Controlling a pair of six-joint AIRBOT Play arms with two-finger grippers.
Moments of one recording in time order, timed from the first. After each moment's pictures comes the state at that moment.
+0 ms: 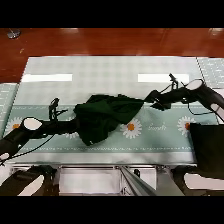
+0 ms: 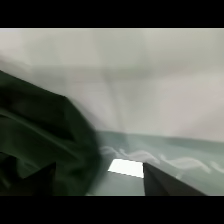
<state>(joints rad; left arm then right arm) -0.15 -0.98 0.35 0.67 -0.75 -1.29 0.00 -1.50 0.97 -0.79 0.99 1.42</state>
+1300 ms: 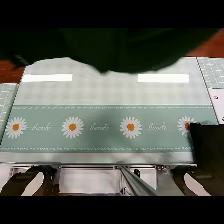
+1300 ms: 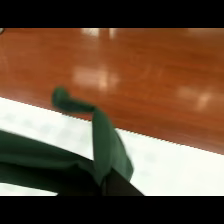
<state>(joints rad) 0.09 -0.85 1.72 1.17 -1.29 -1.46 -0.02 -0.96 2.01 -1.29 1.43 1.46</state>
